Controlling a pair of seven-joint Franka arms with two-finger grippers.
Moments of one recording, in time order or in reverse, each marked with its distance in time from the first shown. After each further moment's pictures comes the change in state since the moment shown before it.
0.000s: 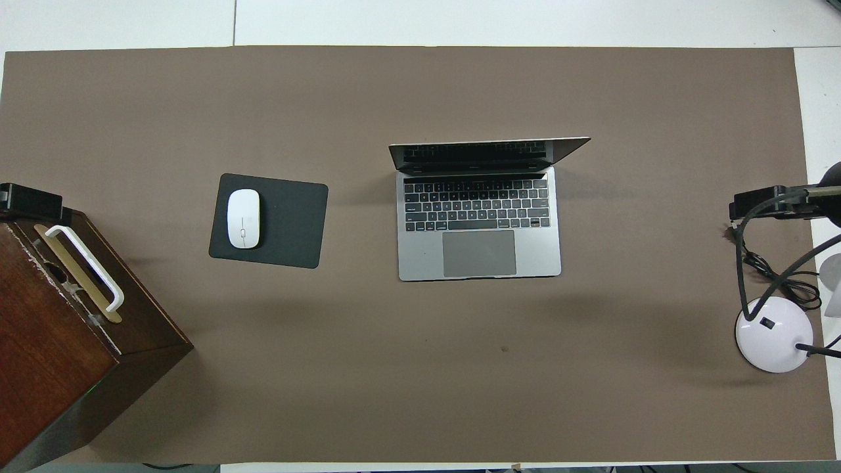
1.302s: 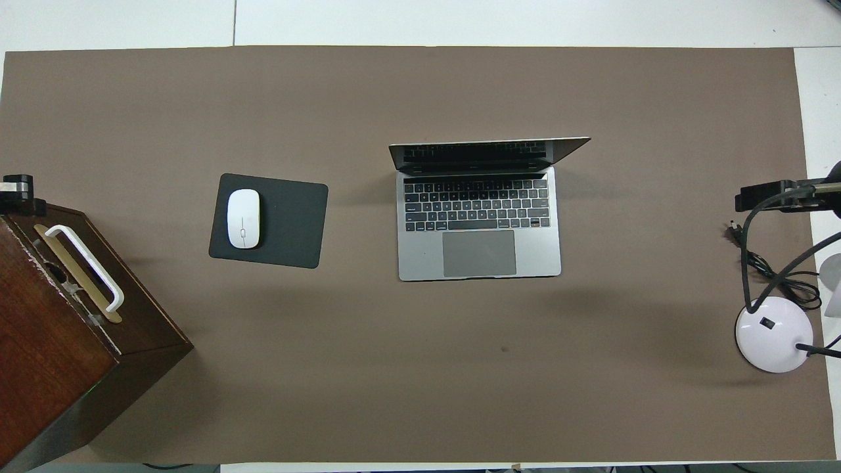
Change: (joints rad) left arm 0.001 0.000 0.001 -0.016 0.000 0.079 -0.101; right arm -0.015 0.001 -0.003 -0.020 0.000 0.078 -0.019
